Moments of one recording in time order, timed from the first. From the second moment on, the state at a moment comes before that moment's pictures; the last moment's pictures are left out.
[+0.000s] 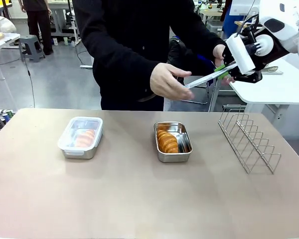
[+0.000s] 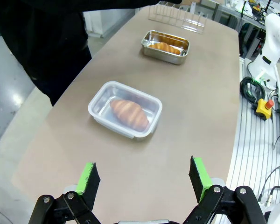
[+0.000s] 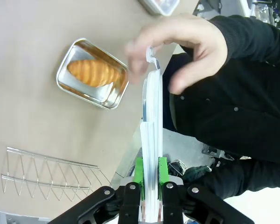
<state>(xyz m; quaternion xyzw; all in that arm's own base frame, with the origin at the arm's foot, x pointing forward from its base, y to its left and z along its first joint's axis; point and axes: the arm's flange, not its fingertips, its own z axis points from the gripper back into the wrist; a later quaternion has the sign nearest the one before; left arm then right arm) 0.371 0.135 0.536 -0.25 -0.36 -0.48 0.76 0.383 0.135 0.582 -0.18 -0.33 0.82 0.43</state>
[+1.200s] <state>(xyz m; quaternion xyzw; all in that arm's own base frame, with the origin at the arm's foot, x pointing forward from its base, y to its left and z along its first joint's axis) 0.371 0.135 0.536 -0.25 -0.36 -0.48 0.76 0.383 0.124 0.595 -0.18 -0.35 0.80 0.46</state>
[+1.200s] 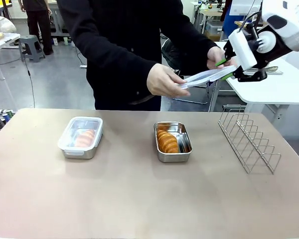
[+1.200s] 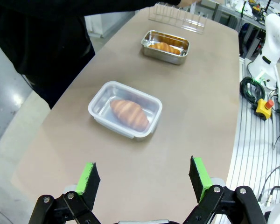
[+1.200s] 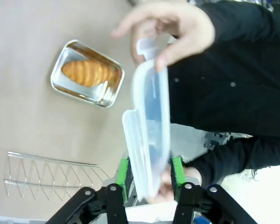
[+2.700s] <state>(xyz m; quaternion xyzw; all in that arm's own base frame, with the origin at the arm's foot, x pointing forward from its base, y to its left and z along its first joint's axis) 0.371 0.136 0.537 -0.25 -0.36 -0.48 0.76 0.312 -0.183 0.553 0.20 -0.33 0.41 0.82</state>
